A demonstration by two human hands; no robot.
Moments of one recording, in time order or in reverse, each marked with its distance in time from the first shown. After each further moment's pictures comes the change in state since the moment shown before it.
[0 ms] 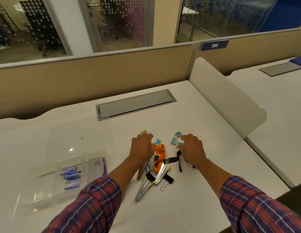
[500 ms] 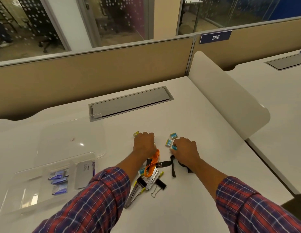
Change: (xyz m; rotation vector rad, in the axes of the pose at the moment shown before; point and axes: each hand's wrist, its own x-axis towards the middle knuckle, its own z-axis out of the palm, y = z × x) left_hand 0.049 0.038 0.022 0.156 -0.138 -0.064; right_hand 0.029 0.017 0.022 -0.099 -0.143 -0.055
